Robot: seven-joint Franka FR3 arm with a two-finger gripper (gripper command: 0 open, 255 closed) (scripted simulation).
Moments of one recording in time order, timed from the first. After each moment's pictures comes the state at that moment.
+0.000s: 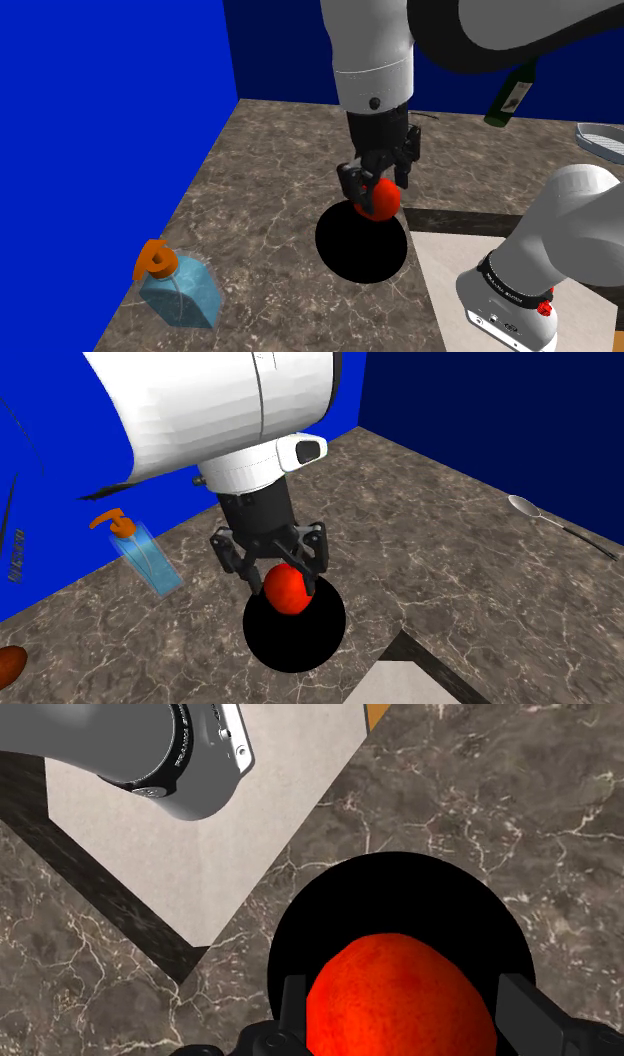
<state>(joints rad) 0.20 -0.43 0.47 -2.20 0.20 1.49 0.72</state>
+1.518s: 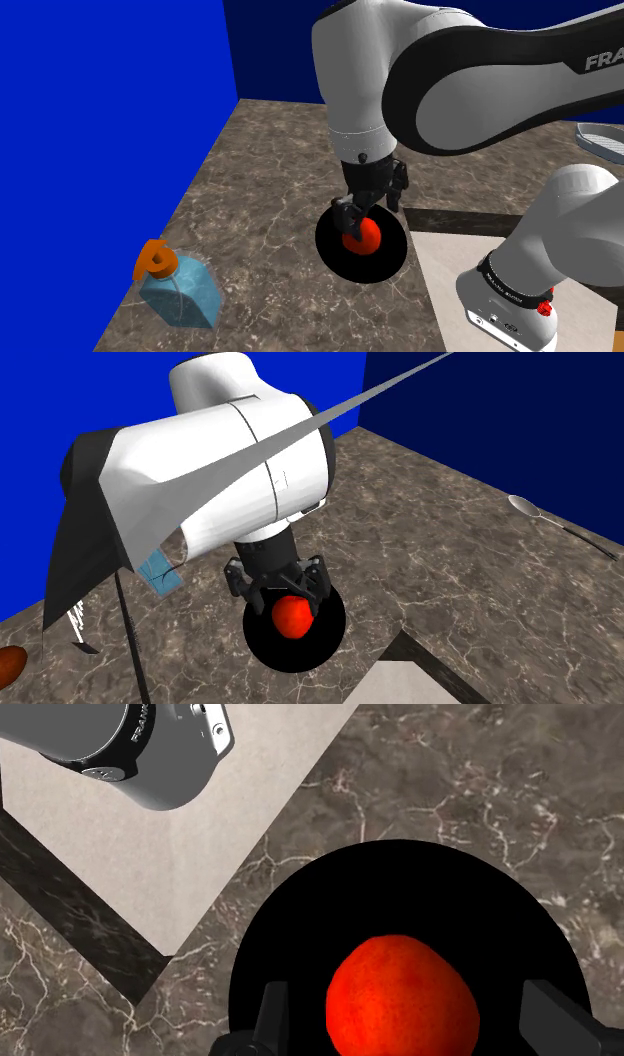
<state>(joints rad) 0.21 -0.40 0.51 -2.36 0.22 1.68 0.72</state>
